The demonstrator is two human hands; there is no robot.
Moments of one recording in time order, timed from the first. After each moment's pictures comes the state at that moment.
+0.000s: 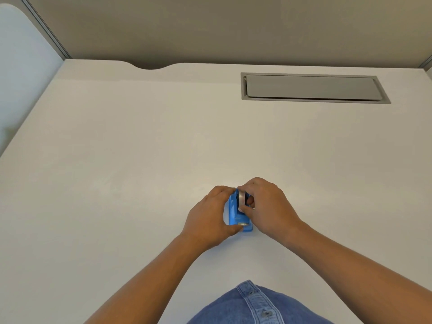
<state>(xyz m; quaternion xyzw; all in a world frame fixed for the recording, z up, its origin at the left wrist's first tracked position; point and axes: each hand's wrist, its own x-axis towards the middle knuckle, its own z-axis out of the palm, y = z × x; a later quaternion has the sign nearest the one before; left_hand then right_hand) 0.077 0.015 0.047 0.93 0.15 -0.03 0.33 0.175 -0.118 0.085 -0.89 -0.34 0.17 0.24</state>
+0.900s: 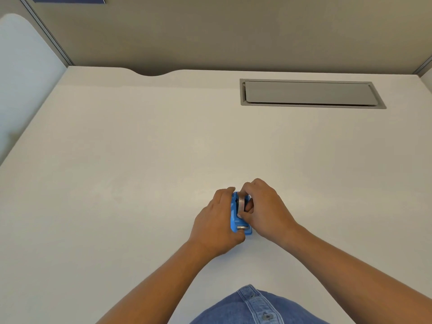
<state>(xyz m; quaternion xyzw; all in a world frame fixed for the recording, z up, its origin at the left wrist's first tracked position) 0.076 0.001 0.053 0.93 0.14 -0.03 0.35 0.172 -0.118 0.086 -0.89 -0.32 0.19 0.27</state>
